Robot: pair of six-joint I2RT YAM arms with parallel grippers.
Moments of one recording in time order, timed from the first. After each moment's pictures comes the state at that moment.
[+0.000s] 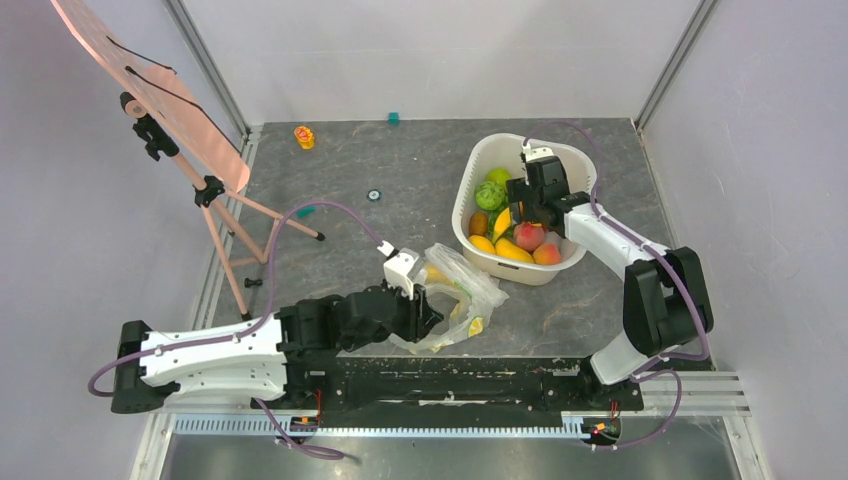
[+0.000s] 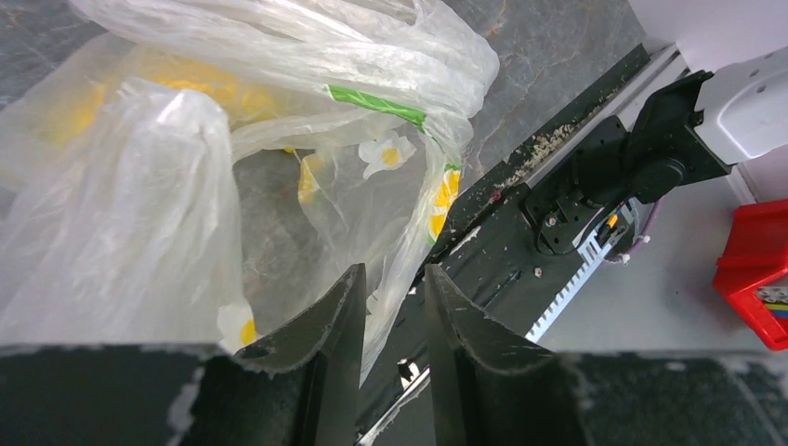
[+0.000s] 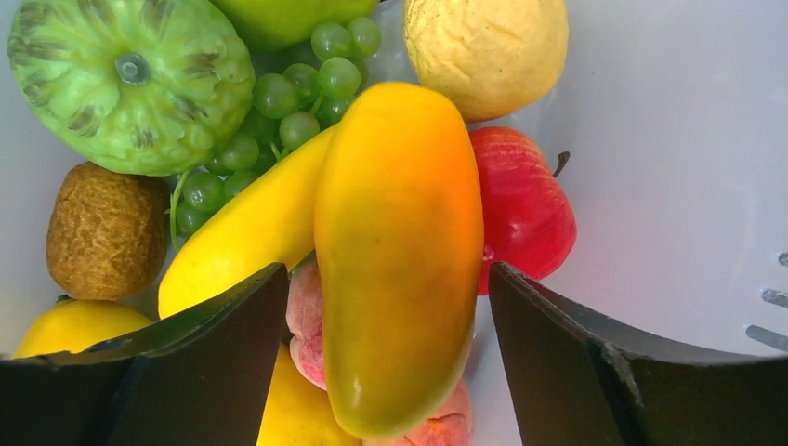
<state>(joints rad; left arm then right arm) -1.32 0.88 0.74 -0.35 -0.36 -0.68 0.31 1.59 1.07 -0.29 0.26 0.06</state>
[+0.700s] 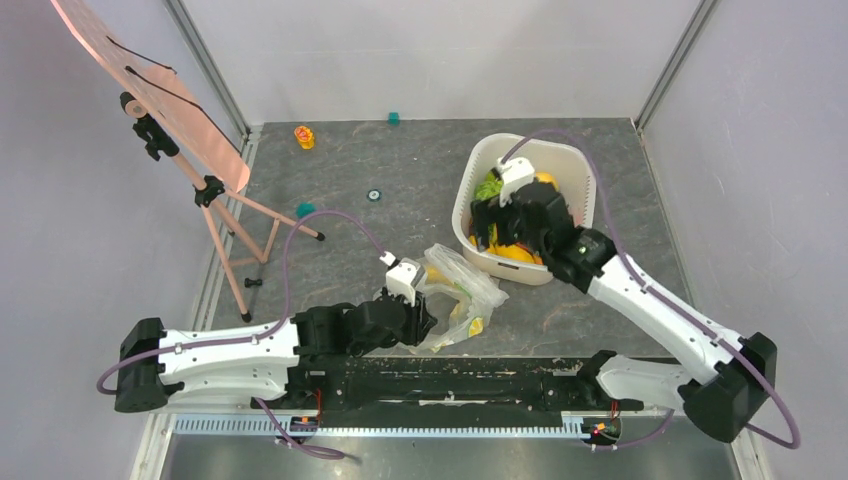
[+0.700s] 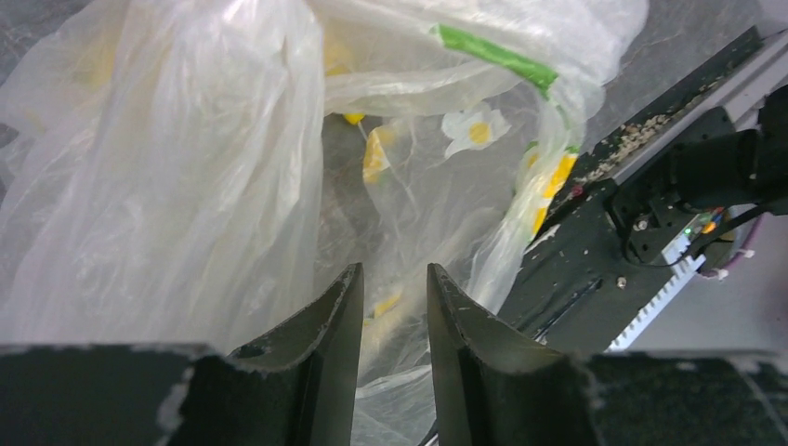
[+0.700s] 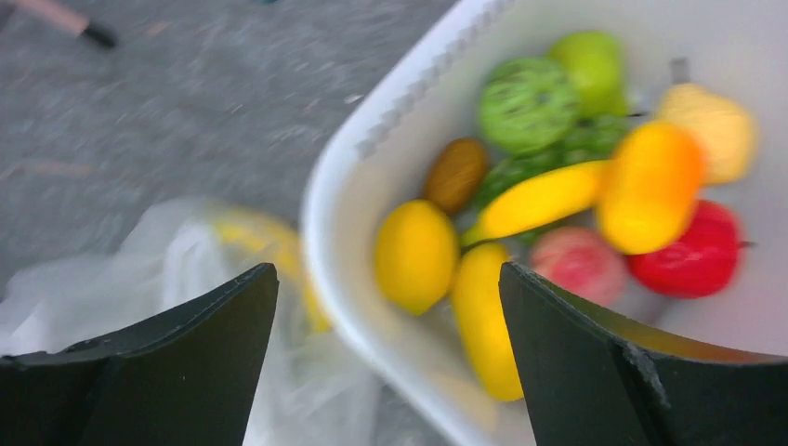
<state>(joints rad) -1.31 0.94 0.61 -0.25 -0.42 -0.69 0.60 1.17 1.05 -0.37 0.18 0.13</state>
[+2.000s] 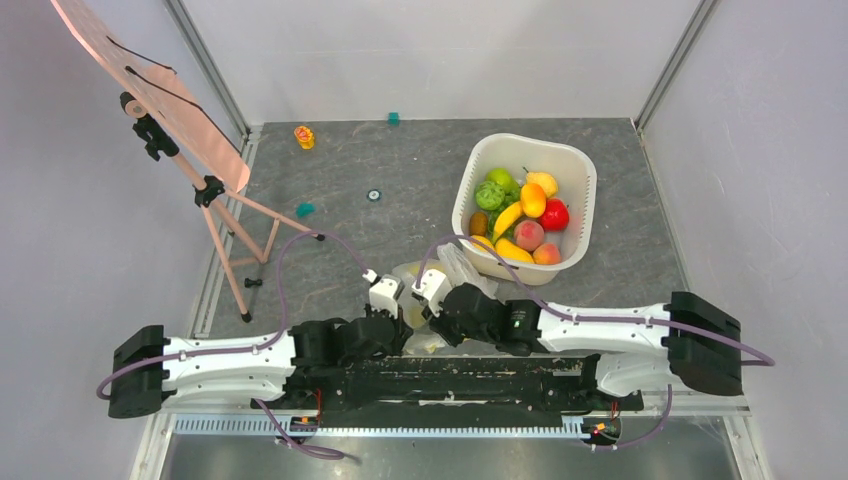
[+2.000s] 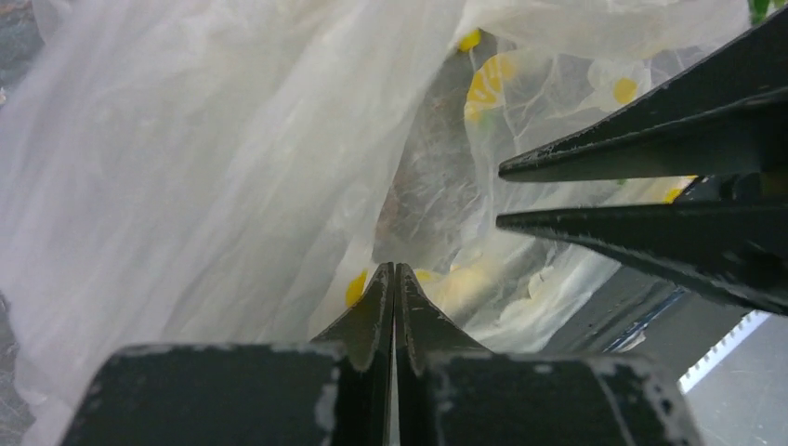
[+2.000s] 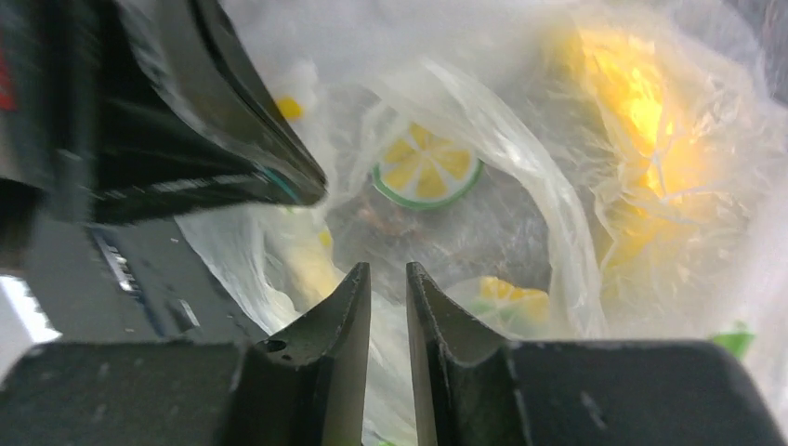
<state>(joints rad) -1.30 0.86 0.39 -0.21 -0.46 -0.80 1.24 1.29 0.72 -0.09 0.15 0.16</state>
